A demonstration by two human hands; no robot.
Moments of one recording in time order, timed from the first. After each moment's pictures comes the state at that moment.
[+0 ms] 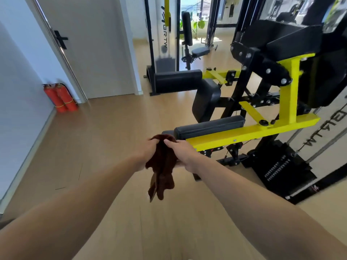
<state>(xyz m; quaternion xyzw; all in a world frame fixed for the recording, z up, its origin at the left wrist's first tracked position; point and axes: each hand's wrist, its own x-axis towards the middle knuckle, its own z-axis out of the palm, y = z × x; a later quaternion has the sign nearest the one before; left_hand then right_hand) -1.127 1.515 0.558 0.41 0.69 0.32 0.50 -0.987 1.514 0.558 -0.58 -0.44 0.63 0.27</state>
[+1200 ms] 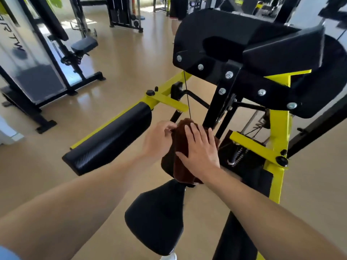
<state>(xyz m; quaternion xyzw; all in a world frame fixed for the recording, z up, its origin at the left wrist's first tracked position) -1.016 2.089 0.522 0.82 0.34 0.27 0.37 -0.917 1.961 0.515 -0.86 -0.51 -0.07 0.04</state>
